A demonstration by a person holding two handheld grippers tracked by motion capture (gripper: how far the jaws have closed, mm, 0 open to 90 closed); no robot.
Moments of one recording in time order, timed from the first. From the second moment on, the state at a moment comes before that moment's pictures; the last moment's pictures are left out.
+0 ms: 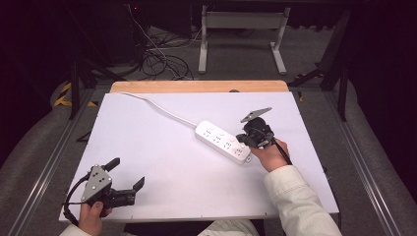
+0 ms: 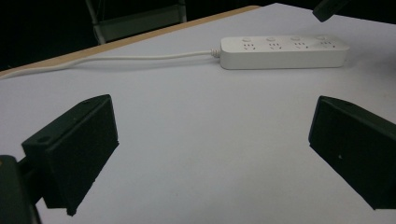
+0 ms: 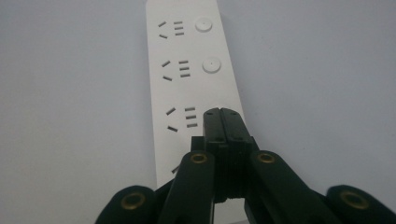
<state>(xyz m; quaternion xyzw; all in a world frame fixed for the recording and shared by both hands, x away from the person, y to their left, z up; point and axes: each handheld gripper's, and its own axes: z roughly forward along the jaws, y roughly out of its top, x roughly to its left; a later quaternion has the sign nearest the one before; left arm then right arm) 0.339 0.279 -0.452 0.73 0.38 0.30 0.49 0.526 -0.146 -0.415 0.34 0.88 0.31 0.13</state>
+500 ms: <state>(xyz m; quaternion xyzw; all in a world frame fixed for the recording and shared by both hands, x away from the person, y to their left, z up) 0.339 0.280 -0.452 0.73 0.38 0.30 0.49 0.526 -0.144 -0.403 0.33 0.87 0.33 0.14</state>
